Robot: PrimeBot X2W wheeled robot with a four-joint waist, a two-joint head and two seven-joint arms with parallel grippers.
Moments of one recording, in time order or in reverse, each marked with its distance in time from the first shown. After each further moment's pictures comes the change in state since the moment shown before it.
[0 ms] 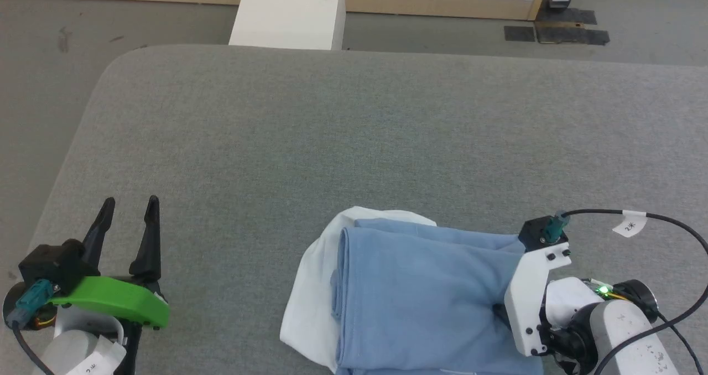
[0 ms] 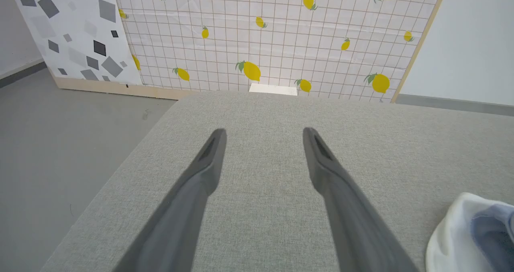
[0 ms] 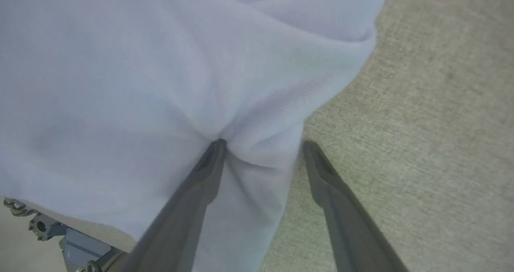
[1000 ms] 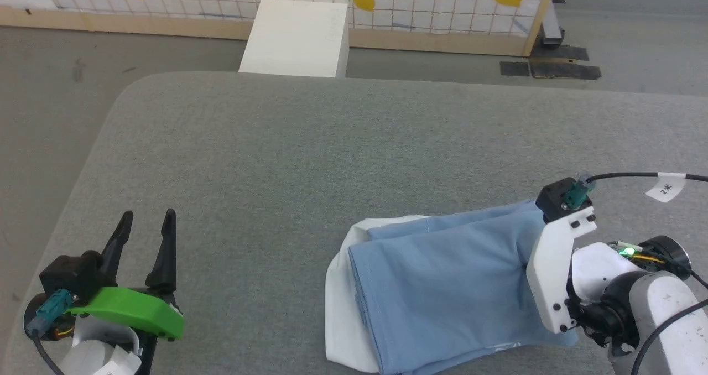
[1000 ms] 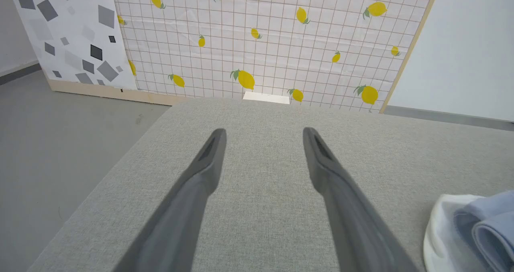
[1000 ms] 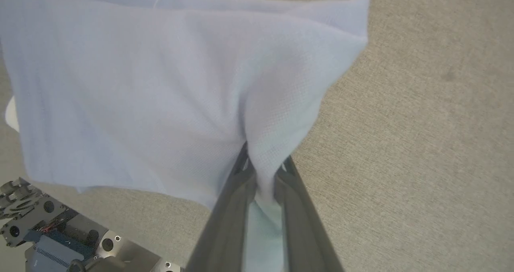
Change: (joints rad) left arm 0.016 -0.051 0.004 0.030 0.022 -0.029 -0.003; right arm -0.048 -0.129 0.049 -0.201 0.106 0.000 0.085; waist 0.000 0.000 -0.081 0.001
